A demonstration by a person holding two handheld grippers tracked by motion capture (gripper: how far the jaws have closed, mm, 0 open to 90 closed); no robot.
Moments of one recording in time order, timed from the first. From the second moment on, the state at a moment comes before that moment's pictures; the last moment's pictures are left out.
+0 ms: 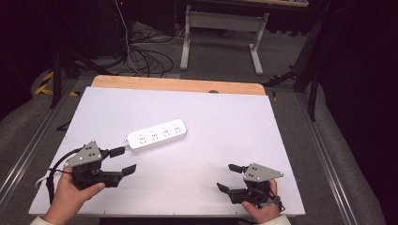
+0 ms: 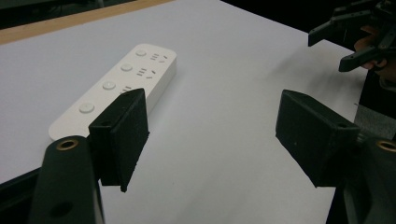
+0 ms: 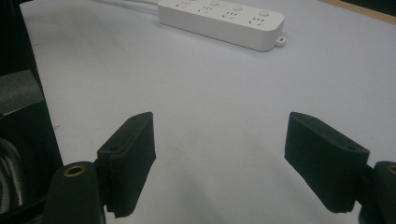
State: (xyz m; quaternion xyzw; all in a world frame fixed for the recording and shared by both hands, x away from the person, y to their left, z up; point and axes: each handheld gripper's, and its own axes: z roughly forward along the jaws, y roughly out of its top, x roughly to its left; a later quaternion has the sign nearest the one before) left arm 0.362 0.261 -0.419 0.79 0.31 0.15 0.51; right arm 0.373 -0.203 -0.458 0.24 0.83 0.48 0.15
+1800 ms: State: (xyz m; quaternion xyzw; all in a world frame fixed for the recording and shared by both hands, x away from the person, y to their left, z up) left arm 0.335 0.294 -0.474 0.77 0.32 0.15 0.54; right arm 0.375 -0.205 -0.458 0.25 0.83 0.49 0.14
